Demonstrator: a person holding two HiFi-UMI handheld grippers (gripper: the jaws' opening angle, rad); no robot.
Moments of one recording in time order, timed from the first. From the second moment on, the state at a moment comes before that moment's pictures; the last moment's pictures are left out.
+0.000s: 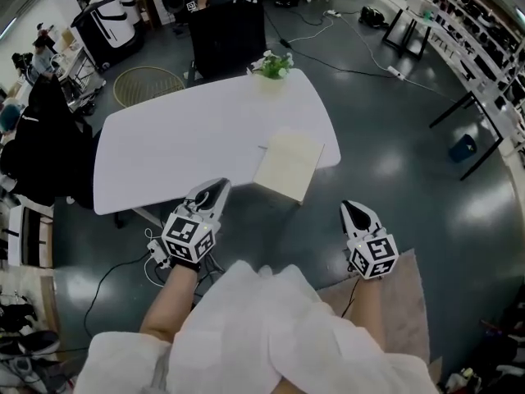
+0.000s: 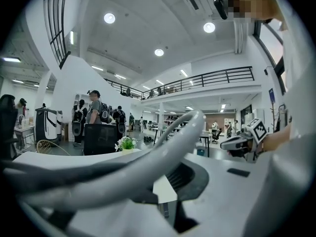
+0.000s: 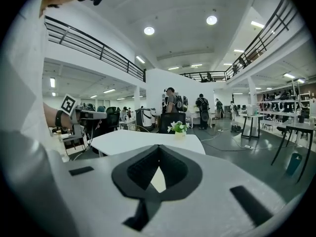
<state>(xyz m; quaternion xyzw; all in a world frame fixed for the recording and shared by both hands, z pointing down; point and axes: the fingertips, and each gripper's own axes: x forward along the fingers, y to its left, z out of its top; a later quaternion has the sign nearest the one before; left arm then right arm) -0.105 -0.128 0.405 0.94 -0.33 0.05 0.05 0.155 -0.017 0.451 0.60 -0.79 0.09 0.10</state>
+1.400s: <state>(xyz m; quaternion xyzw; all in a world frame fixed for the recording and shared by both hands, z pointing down) -0.110 -0.150 0.474 0.87 -0.47 0.06 0.12 0.061 -0.157 0.664 0.29 -0.85 0.08 0.43</state>
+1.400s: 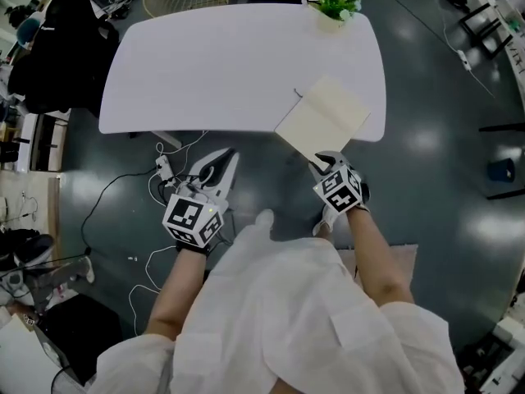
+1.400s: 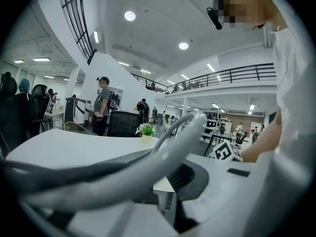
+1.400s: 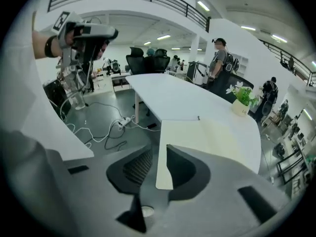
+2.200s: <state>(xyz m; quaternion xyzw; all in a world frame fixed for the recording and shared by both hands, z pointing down) -0.143 -0.140 0.493 0.87 -0.47 0.09 0.13 0.067 -0.177 0.756 0.24 -0.73 -0.05 0.63</state>
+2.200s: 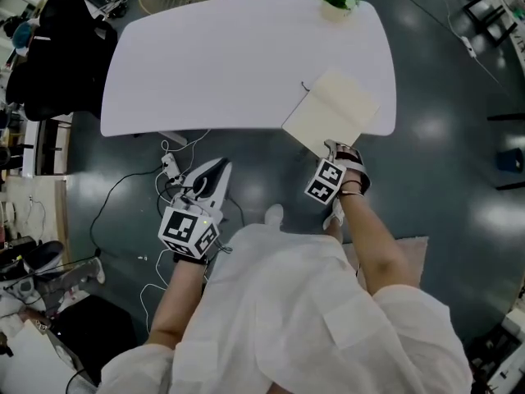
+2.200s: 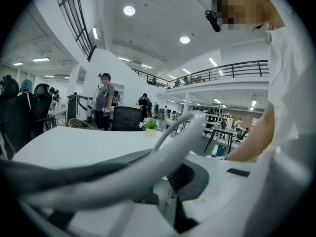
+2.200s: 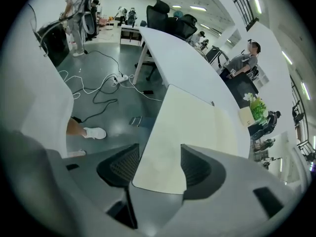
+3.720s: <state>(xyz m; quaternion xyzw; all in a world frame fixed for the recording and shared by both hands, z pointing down) -0.093 -0.183 0.482 0.89 -0.42 0.08 0.12 0.101 -0.218 0.624 0.38 -0.76 -0.12 0.51</state>
